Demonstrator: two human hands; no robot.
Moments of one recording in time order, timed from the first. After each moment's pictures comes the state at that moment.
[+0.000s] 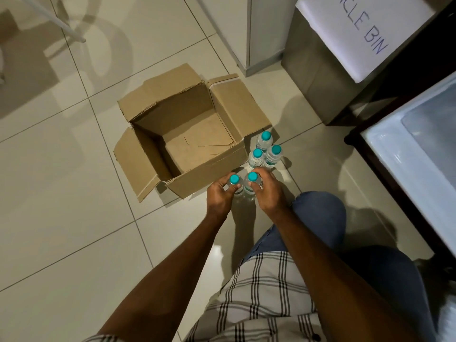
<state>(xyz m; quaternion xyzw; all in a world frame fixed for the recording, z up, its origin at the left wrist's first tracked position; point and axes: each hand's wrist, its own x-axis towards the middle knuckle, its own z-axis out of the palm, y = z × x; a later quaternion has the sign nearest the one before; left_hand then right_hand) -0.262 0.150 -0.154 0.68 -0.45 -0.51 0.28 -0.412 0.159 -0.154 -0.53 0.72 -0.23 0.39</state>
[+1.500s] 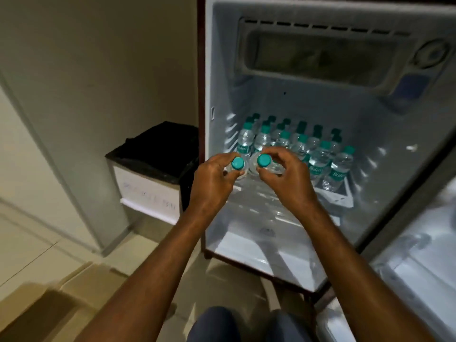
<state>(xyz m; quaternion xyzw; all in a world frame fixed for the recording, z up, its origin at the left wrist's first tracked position) -0.587 0.104 0.238 0.15 -0.80 -0.35 0.46 -0.715 0.246 0.259 -0.46 0.70 -0.54 -0.07</state>
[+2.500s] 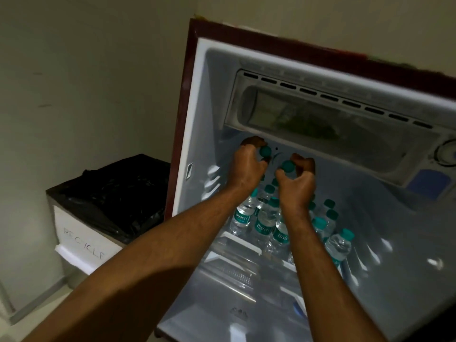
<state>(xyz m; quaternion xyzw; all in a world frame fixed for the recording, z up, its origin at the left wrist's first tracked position) -0.840 0.025 0.327 0.12 -0.74 -0.43 0.50 -0.894 0.135 0.316 -0.25 0.67 -0.67 -0.18</state>
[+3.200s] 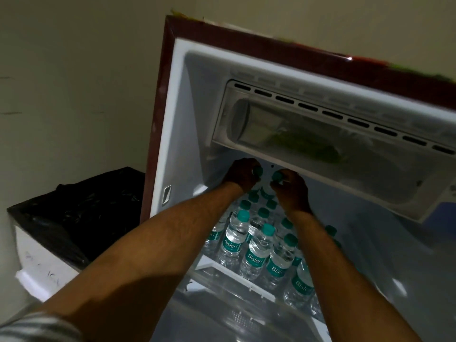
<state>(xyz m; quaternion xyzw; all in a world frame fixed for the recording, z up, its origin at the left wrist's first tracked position) -0.921 -0.038 0.333 0.16 -0.89 -0.29 0.30 -1.004 0.102 0.326 -0.31 0.80 -0.50 -0.09</state>
